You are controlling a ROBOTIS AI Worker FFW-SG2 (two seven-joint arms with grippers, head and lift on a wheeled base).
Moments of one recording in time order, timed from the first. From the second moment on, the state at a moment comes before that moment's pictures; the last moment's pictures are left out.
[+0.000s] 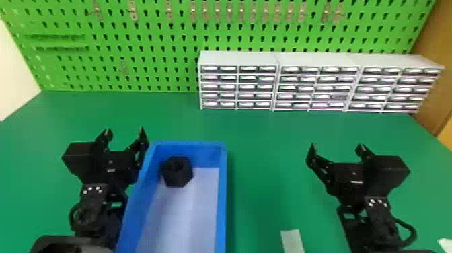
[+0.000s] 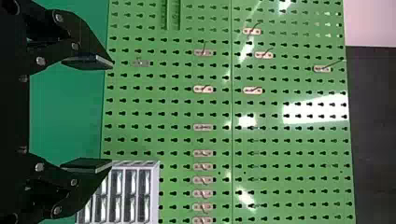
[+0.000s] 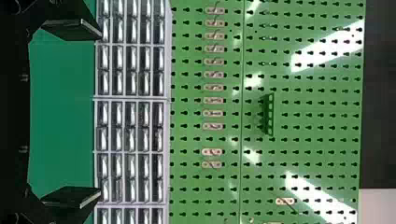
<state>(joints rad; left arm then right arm) 0.15 0.04 0.01 -1.84 0.03 -0.02 0.09 0.14 -0.02 0.01 -1.78 -0.01 -0.06 -0.05</state>
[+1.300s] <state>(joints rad) 0.14 0.04 0.01 -1.84 0.03 -0.02 0.09 0.14 -0.03 0.01 -1.79 -0.01 -0.04 -0.05</state>
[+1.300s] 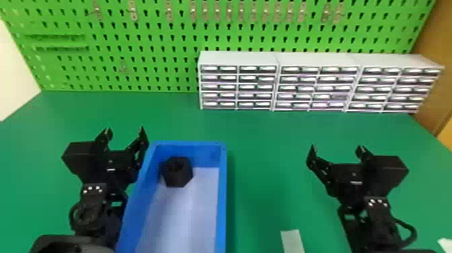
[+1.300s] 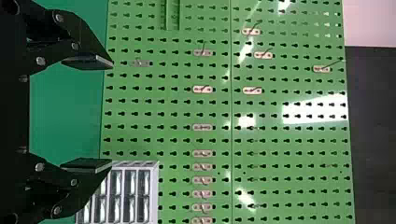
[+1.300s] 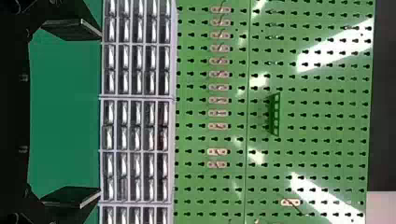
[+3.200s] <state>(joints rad) 0.15 0.04 0.01 -1.84 0.03 -0.02 0.09 0.13 -0.03 0.00 -1.79 -0.02 -0.02 -0.05</state>
